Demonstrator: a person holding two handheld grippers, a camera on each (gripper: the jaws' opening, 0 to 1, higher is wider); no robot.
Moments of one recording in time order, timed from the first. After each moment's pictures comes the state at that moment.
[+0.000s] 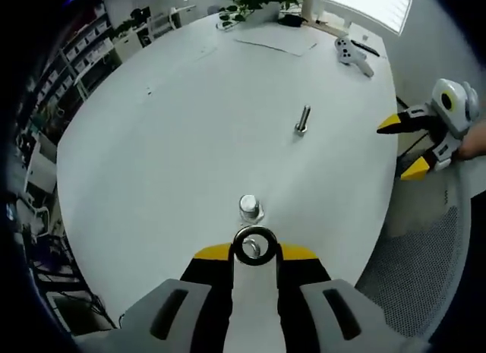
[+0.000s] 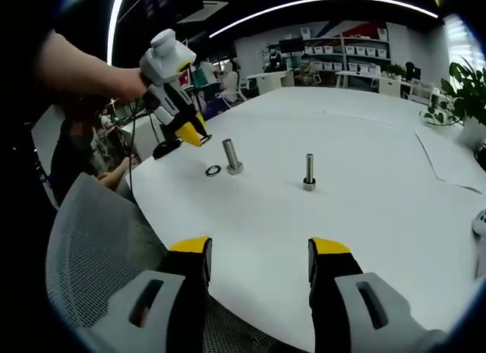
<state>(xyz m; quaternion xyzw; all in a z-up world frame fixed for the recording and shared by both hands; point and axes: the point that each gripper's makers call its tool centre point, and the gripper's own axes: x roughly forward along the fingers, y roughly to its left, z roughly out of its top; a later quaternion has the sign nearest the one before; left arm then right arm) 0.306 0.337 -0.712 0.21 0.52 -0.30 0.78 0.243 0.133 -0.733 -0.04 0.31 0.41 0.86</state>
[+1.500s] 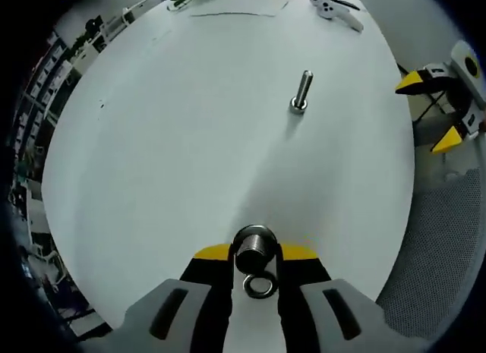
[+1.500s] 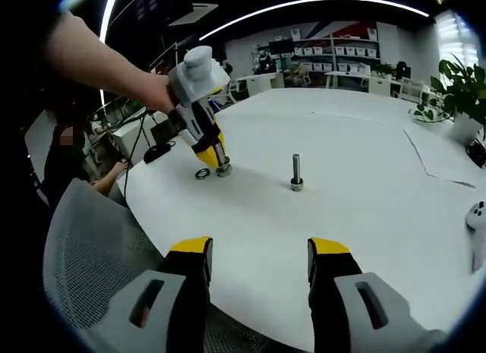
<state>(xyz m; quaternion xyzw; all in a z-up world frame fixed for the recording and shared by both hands) 0.333 0.315 -0.777 0.31 0.55 -0.35 0.69 0.251 0.124 -0.733 -0.04 0.31 0.39 0.87</state>
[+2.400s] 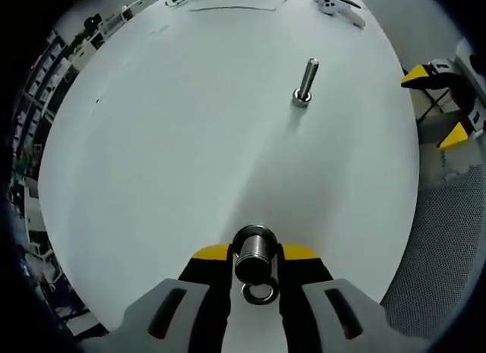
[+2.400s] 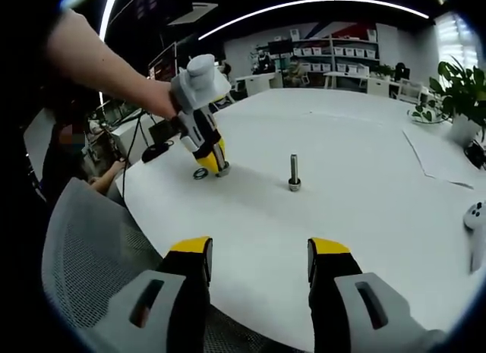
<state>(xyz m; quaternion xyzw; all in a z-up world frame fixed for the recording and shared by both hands) 0.333 0.316 -0.786 0.30 0.56 -0.35 0.69 0.252 0.123 -0.734 -0.04 0.31 0.38 0.87</state>
